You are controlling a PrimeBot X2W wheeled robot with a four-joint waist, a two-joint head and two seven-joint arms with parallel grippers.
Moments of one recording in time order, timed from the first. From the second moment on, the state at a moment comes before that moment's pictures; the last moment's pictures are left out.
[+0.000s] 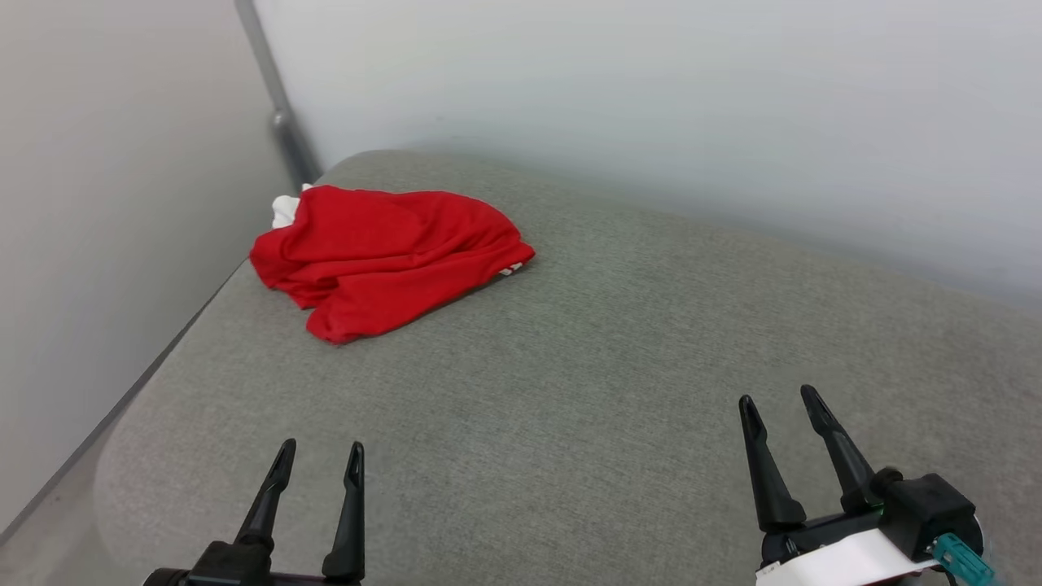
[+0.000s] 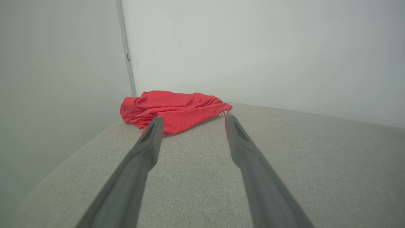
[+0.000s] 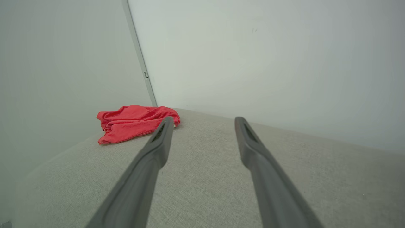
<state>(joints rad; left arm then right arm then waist) 0.17 0.05 -0.03 -0.04 -0.10 -0.11 -0.26 0.04 -0.05 0.13 0.06 0.17 0.13 -0.26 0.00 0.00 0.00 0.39</state>
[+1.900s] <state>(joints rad) -0.75 0.71 -0.39 0.40 -0.83 -0.13 0.30 -0.10 -0.08 0.09 -0.14 -0.10 0.13 -0.22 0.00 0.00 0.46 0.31</state>
